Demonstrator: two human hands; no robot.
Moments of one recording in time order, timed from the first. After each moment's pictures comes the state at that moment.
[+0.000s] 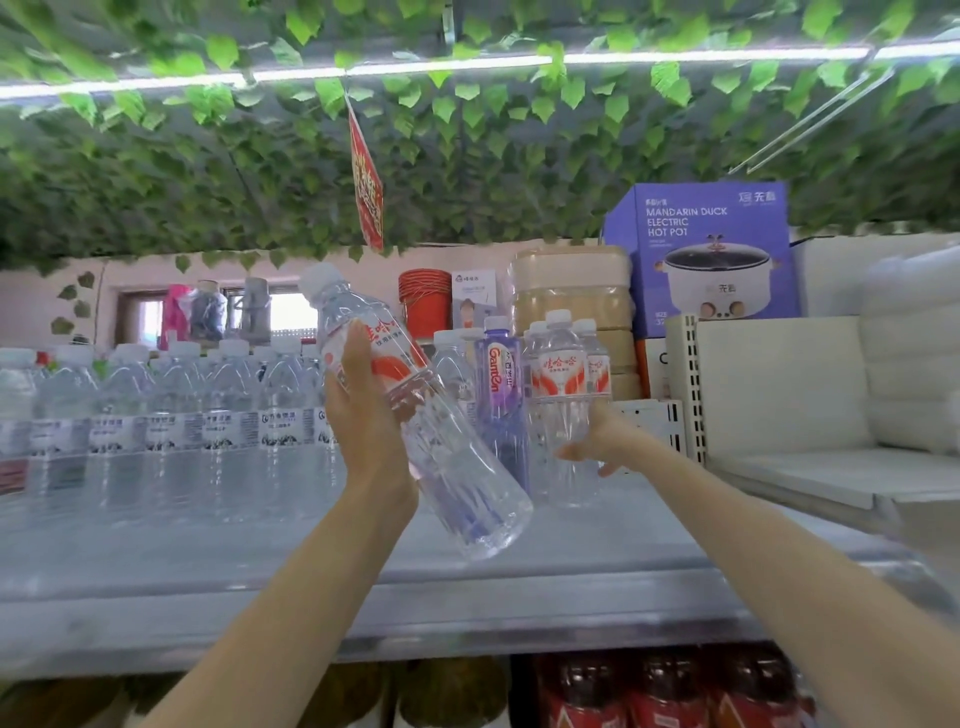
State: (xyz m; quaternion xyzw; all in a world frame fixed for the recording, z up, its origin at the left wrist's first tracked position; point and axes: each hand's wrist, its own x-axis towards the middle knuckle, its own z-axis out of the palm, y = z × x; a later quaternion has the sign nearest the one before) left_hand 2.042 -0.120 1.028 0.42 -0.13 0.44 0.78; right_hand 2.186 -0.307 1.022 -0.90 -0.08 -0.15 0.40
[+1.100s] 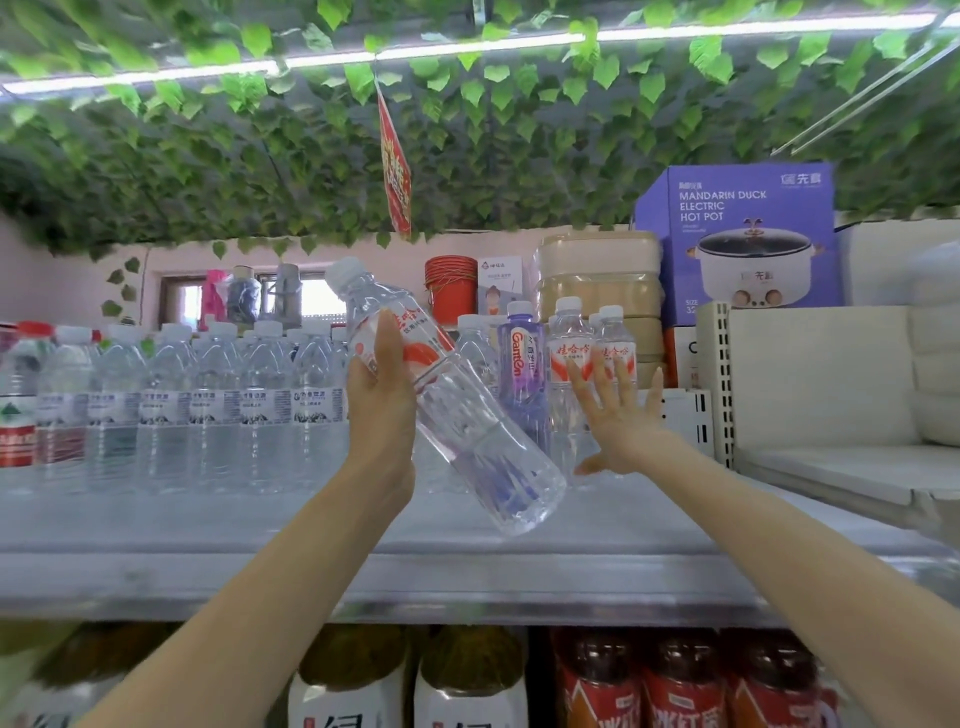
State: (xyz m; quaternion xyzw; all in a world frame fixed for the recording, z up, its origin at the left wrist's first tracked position) left_hand 2.035 -0.108 1.021 0.53 -0.11 0.41 0.73; right_hand 2.177 -0.303 1.010 -0.96 -0.11 -0.26 -0.04
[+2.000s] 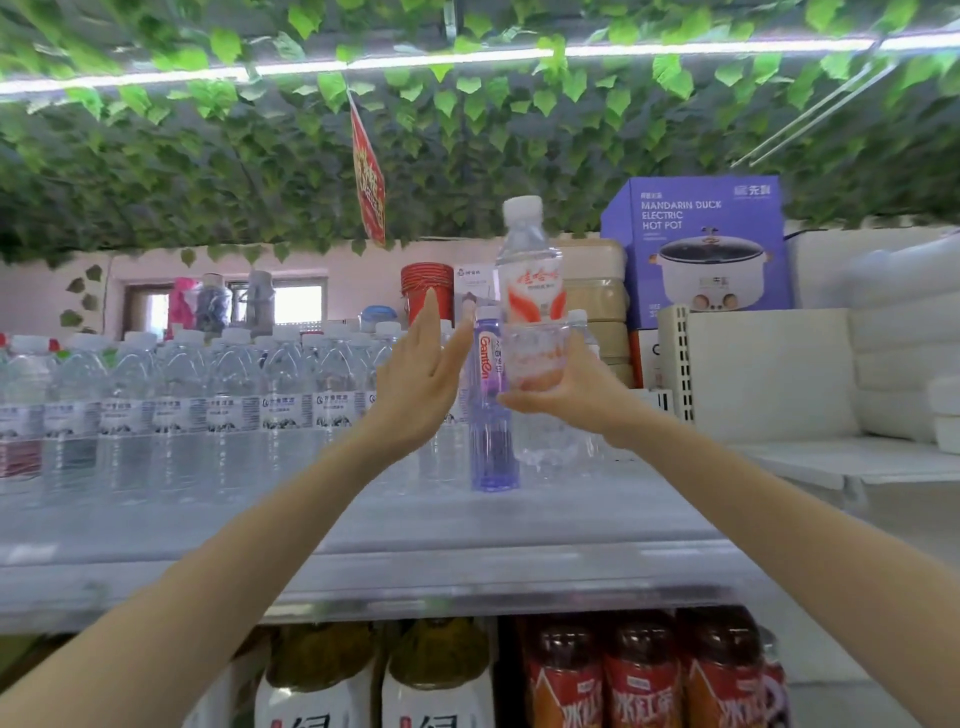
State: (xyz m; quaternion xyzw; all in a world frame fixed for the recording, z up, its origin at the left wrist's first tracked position) left_hand 2.053 -0.121 1.036 0.83 -0.20 0.41 0.32; right_hand 2.089 -0.295 1.037 -0.77 -0.33 -0.22 0.50
